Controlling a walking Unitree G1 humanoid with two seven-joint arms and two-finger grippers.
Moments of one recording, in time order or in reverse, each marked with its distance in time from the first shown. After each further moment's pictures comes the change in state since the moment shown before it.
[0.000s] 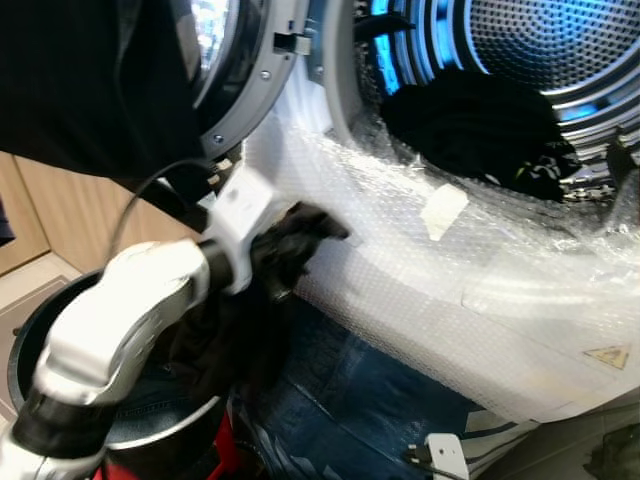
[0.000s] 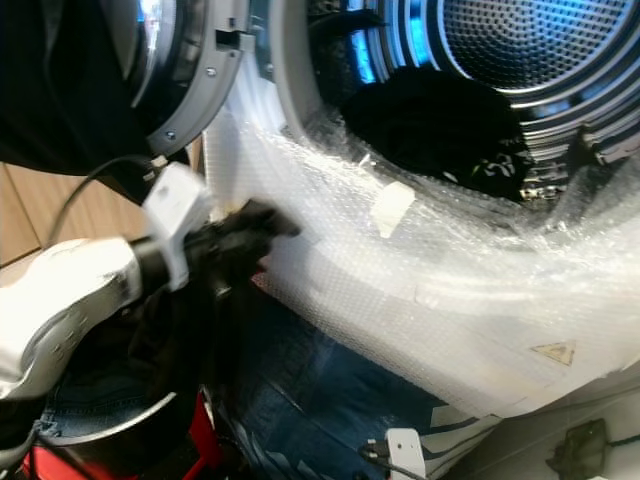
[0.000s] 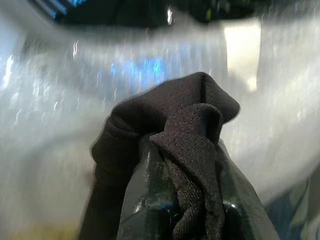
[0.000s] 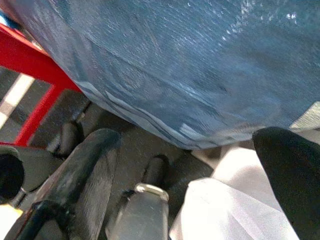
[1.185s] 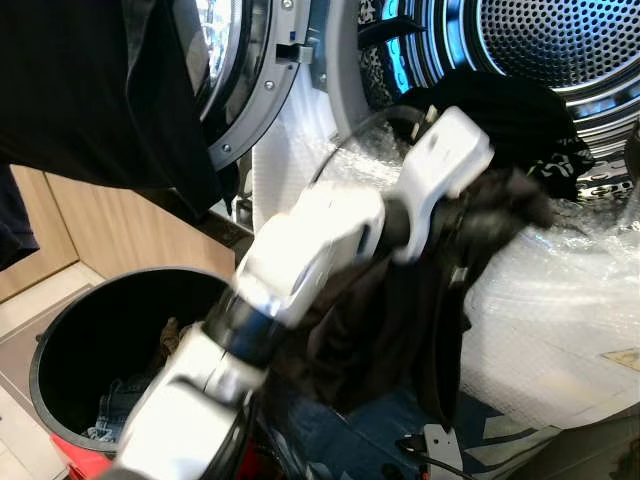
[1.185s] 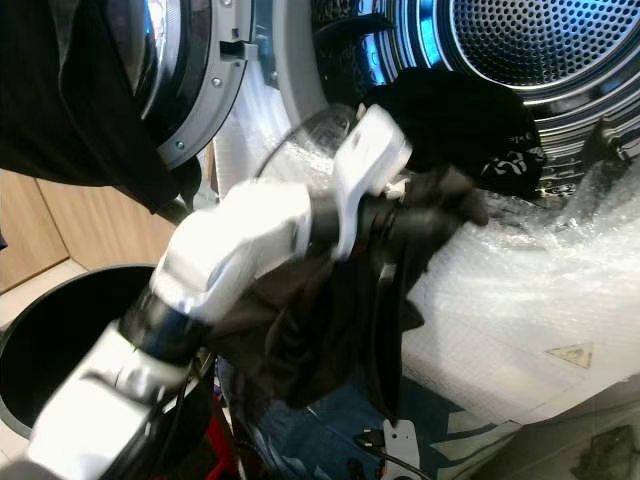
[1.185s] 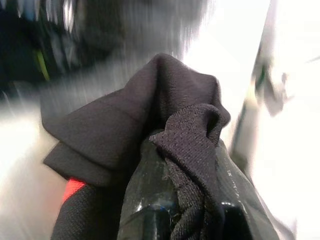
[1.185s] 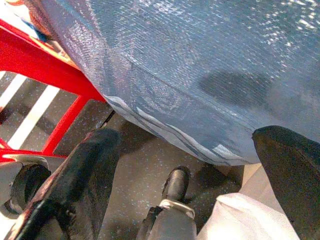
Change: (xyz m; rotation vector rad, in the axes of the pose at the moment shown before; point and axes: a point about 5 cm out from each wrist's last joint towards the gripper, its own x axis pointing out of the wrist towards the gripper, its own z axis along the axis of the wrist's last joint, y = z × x) left arm 0.090 -0.074 0.009 -0.171 -0.068 -0.446; right arm 0.003 0.010 0.007 0.015 -0.026 0.021
